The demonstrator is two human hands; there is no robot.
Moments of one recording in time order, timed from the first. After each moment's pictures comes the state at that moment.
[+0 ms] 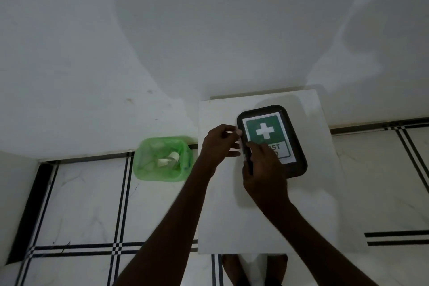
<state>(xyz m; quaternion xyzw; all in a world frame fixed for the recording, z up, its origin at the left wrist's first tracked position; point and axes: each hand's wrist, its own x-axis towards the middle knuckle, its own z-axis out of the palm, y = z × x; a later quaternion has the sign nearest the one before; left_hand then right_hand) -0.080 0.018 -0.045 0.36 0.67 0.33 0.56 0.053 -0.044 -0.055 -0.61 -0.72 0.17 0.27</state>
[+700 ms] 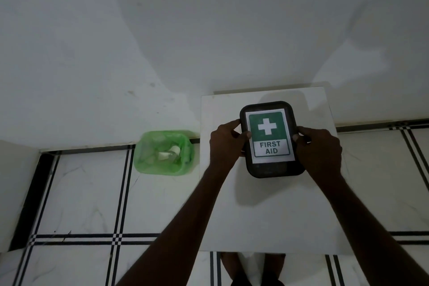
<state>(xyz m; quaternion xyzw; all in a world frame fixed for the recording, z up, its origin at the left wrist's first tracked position) -0.059 0.016 -0.045 0.44 0.70 0.33 0.46 0.135 0.015 -0.042 -0.74 -0.60 0.20 0.21</state>
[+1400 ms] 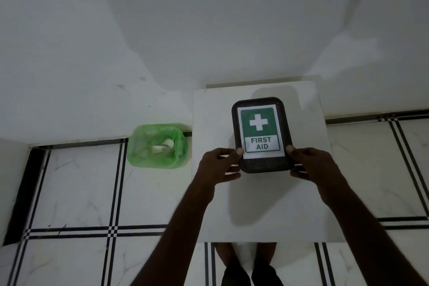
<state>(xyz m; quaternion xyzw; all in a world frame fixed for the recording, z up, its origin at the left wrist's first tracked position) -0.066 -0.042 -0.051 0.20 0.67 0.30 0.65 0.168 -0.017 -0.049 -0.71 -0.29 0.59 0.24</state>
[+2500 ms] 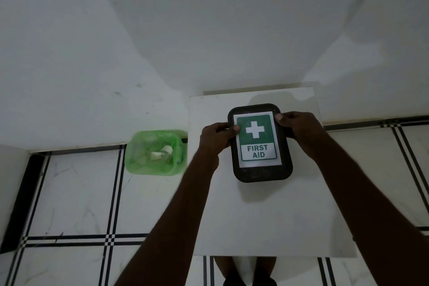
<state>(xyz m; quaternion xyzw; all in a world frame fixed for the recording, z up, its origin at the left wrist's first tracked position) -0.058 0.045 -0.066 0.25 0.68 0.35 0.59 0.159 0.091 -0.062 -0.65 -0.41 0.59 0.26</state>
